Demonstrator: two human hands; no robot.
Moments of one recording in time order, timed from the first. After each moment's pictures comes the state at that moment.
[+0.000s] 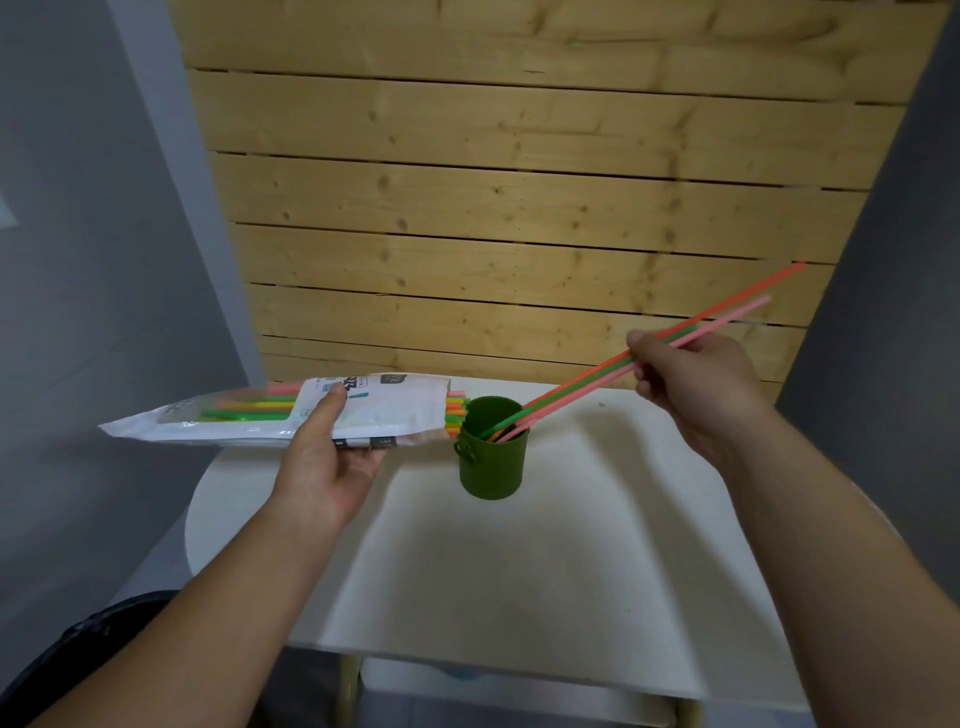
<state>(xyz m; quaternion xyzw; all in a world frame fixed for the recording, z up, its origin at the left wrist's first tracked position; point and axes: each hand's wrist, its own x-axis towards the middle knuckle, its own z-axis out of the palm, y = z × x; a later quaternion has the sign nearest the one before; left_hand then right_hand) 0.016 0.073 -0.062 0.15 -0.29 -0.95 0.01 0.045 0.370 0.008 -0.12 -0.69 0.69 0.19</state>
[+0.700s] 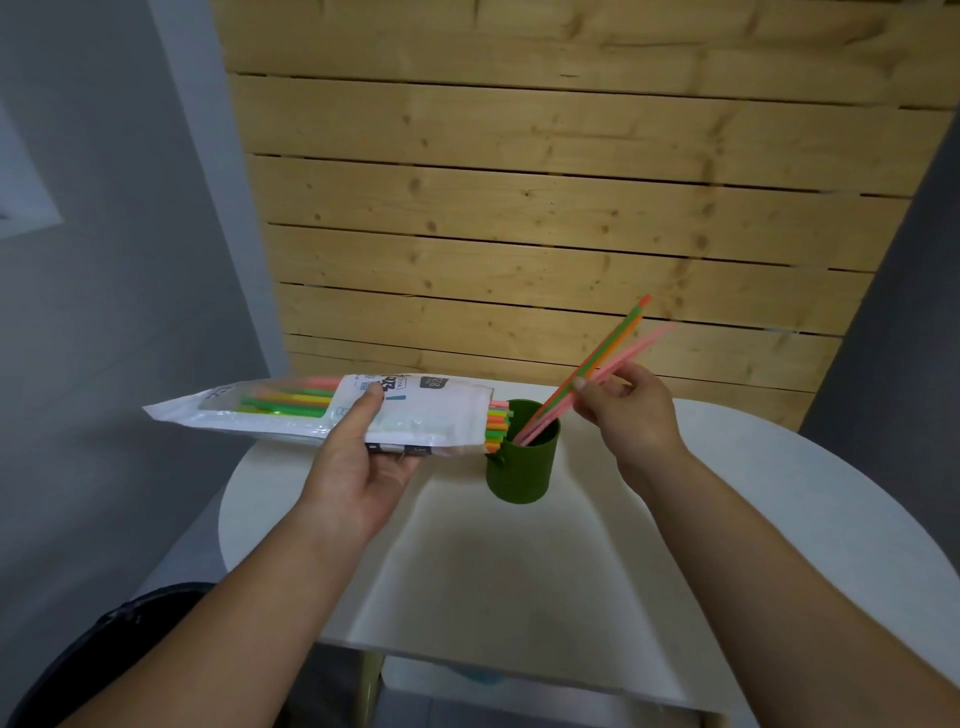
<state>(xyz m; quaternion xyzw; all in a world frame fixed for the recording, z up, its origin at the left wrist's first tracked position) 0.032 0.072 -0.051 0.15 -0.30 -0.94 -0.01 0.017 0.306 -0.042 -0.14 -0.70 0.68 0.16</state>
